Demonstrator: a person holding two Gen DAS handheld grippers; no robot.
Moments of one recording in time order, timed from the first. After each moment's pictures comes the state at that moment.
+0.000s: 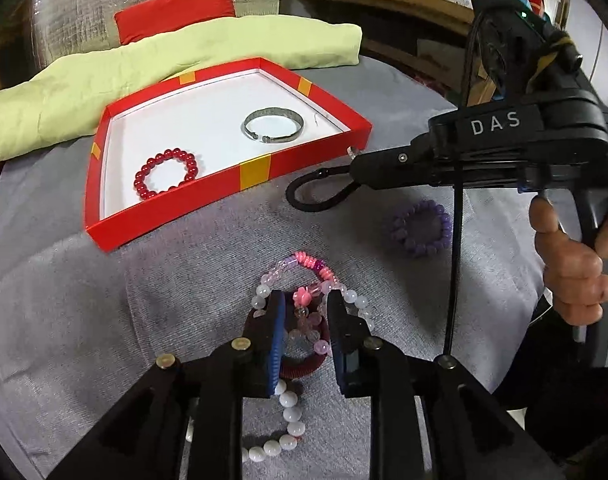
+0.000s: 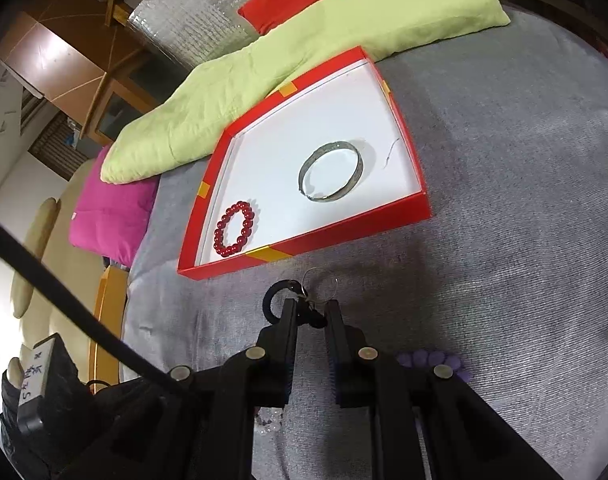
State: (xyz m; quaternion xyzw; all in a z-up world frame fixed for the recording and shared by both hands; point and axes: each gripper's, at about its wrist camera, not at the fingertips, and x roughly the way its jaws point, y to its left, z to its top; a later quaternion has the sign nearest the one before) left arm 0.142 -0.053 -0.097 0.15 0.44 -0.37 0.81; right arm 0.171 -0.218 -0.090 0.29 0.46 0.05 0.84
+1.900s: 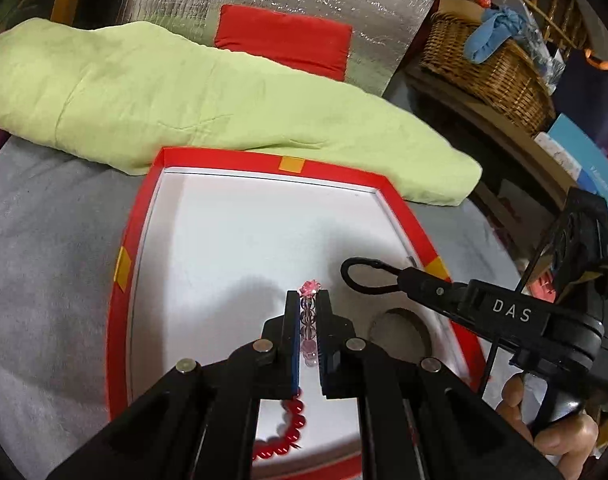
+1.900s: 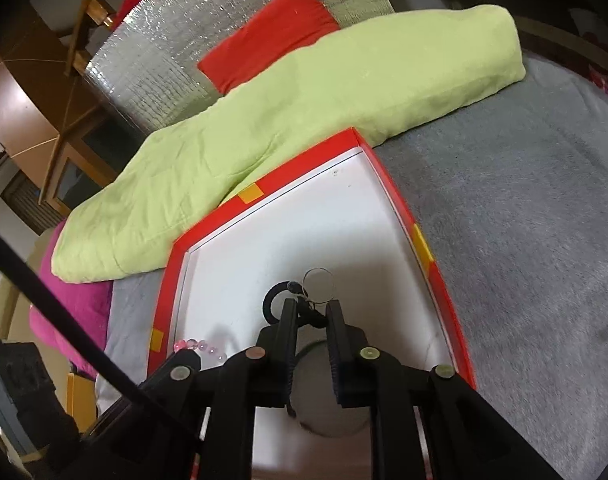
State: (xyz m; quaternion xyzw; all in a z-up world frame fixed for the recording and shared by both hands) left arm 0.332 -0.063 -0.084 -0.06 0.41 -0.28 0.87; right arm 0.315 -0.244 -0.090 0.30 0.39 -0.05 0.87
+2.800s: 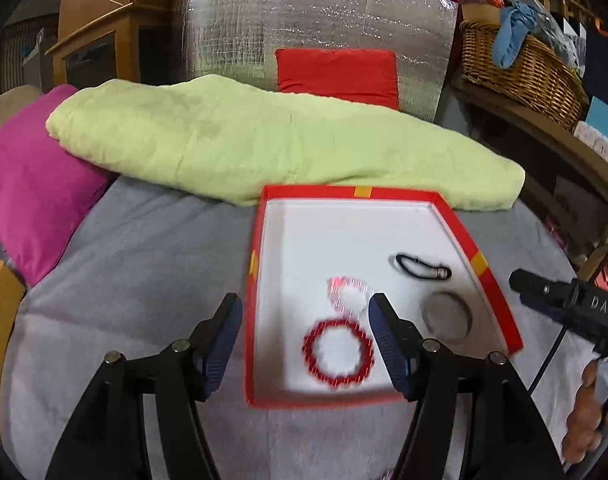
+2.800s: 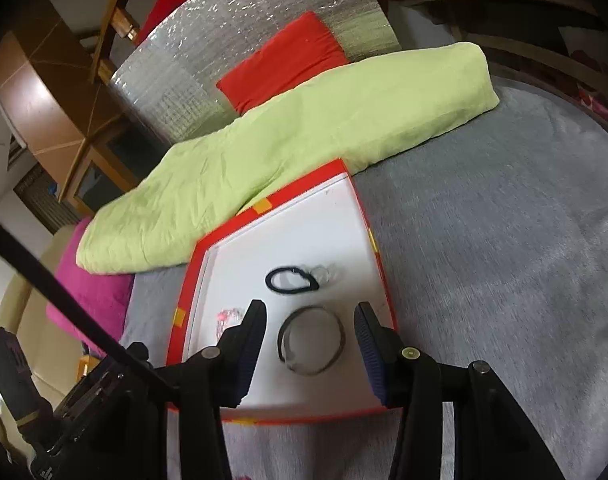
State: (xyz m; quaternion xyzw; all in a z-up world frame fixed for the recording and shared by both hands) left arm 0.263 -0.023 -0.035 0.02 0.37 -0.14 0.92; right arm 0.238 -0.259 -0.048 0.27 0.36 -0.03 0.89
